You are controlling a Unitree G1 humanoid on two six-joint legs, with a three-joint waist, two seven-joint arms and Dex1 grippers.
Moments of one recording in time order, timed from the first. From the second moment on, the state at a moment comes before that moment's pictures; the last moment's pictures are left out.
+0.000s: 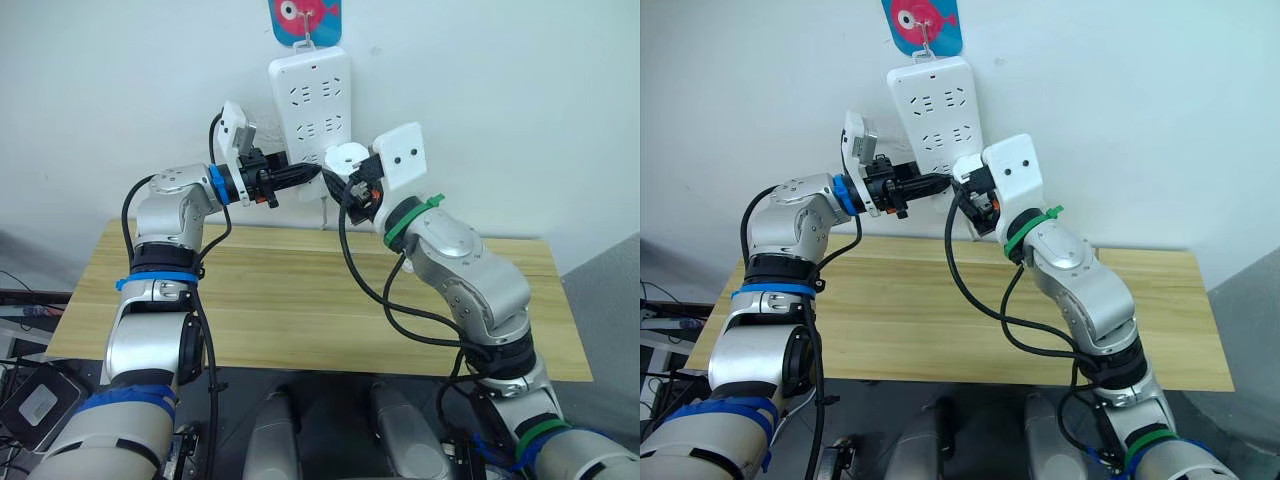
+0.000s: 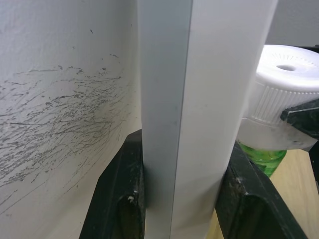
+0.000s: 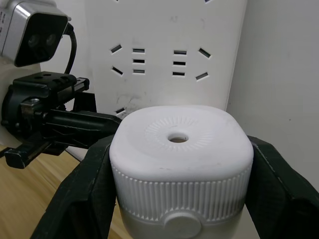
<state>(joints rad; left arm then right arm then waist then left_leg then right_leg) -1.03 0.44 0.11 0.68 -0.31 0.30 -1.22 -0.72 -0.09 0.19 -0.38 0.28 0.84 0.06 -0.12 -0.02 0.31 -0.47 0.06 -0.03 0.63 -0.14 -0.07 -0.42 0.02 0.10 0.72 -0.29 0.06</state>
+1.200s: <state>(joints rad) -0.85 0.56 0.12 0.46 -0.40 0.45 -1.23 -0.56 -0.30 -0.04 -0.66 0.57 1.11 0.32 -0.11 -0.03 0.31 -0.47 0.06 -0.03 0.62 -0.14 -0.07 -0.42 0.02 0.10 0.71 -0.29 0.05</state>
